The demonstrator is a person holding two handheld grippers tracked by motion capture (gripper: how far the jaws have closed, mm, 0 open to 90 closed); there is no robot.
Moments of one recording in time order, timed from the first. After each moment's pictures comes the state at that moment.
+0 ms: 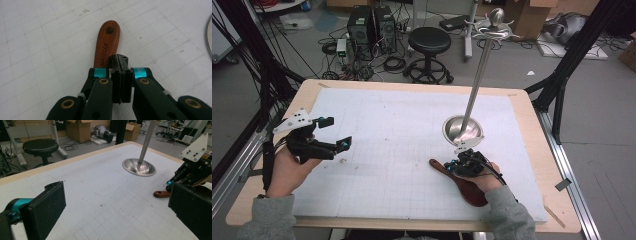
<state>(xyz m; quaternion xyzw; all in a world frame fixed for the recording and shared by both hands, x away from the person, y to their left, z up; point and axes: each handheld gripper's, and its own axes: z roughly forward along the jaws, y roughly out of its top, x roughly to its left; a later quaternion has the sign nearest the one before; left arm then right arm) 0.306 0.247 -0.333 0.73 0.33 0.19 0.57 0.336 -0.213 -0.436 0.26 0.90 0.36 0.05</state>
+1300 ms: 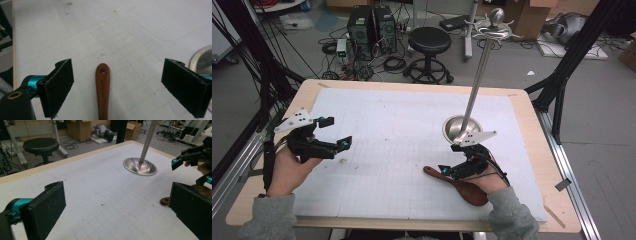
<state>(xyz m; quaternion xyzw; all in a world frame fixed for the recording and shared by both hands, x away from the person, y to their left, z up) 0.309 0.245 -0.334 0.73 0.33 0.19 0.56 0.319 -0.211 -0.389 0.26 0.85 0.45 0.07</state>
